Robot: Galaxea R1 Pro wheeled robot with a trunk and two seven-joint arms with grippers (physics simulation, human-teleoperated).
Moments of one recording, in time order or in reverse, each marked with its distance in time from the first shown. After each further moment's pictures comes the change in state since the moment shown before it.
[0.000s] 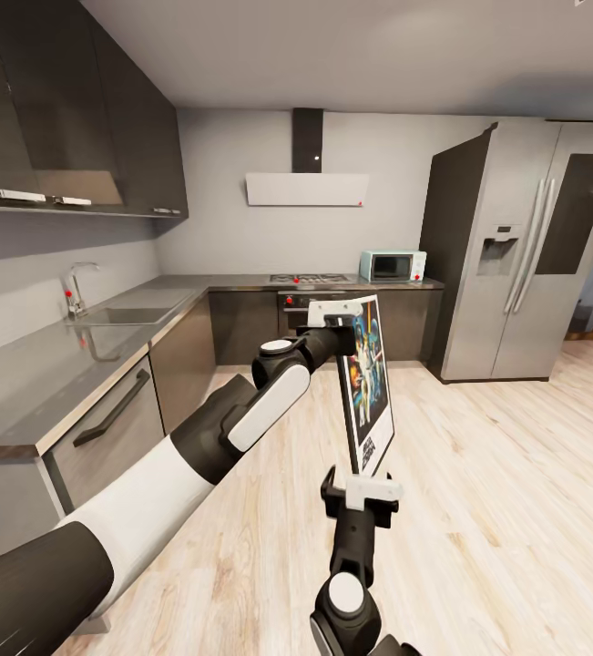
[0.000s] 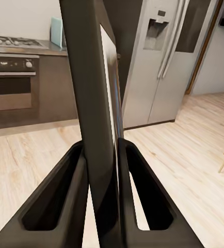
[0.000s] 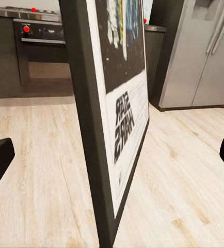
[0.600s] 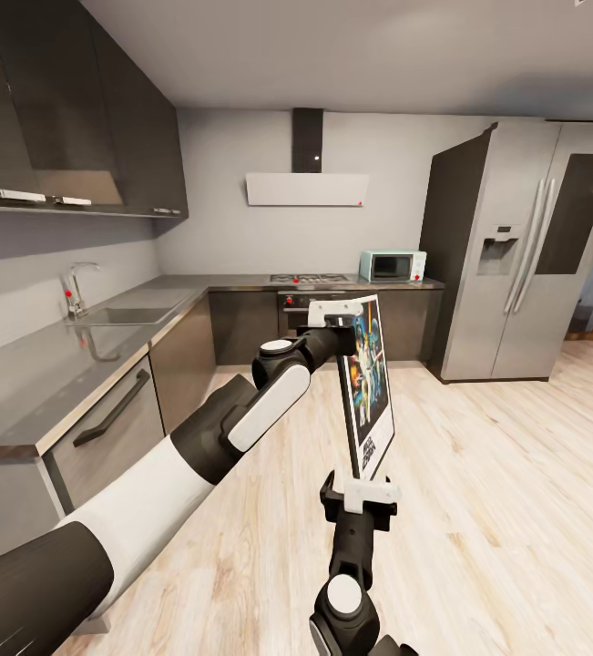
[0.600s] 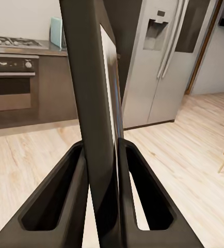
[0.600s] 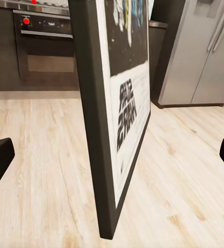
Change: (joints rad) left arm 0.000 0.000 -0.001 -0.002 0.000 0.000 0.000; right arm -0.003 -0.001 -0.001 0.032 0.001 0.001 0.002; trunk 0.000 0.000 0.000
